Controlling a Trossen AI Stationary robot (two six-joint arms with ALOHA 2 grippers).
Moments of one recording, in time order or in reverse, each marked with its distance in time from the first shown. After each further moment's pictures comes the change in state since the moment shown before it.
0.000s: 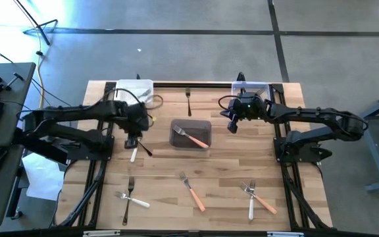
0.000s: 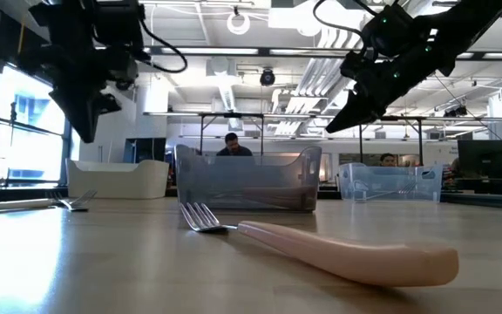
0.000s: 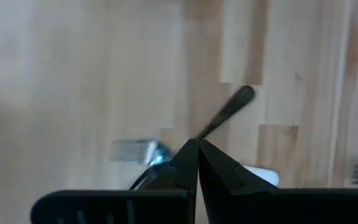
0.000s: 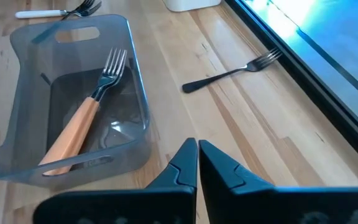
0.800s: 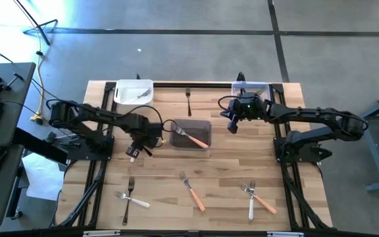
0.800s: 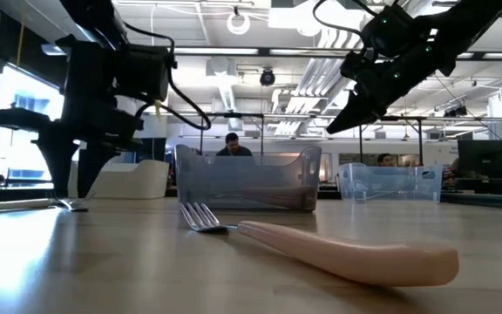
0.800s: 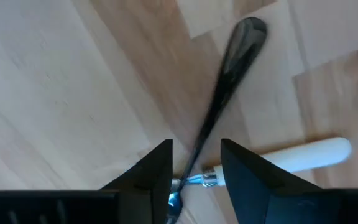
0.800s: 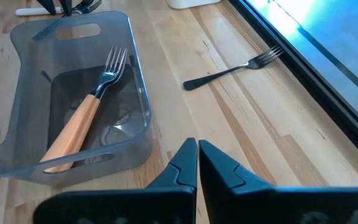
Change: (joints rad) left arm -0.177 0.392 0.000 0.086 -0.142 0.290; right arm 0.003 0.000 0.000 -0.008 0.000 0.002
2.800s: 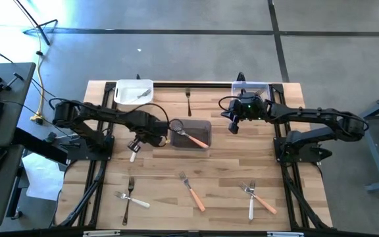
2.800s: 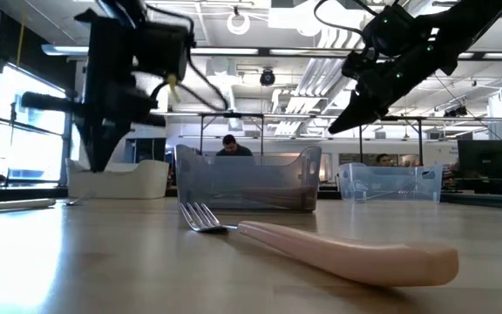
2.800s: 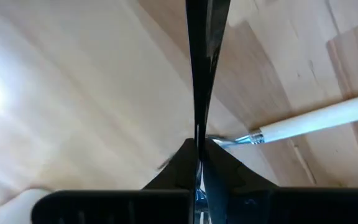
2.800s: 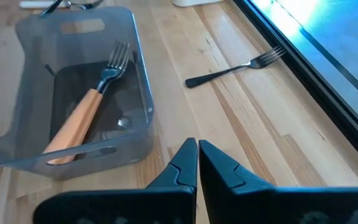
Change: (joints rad) left arm -0.031 0.046 0.204 -0.196 -0.175 0.150; right arm 0.000 -0.016 0.000 -0.024 -0.007 -0.027
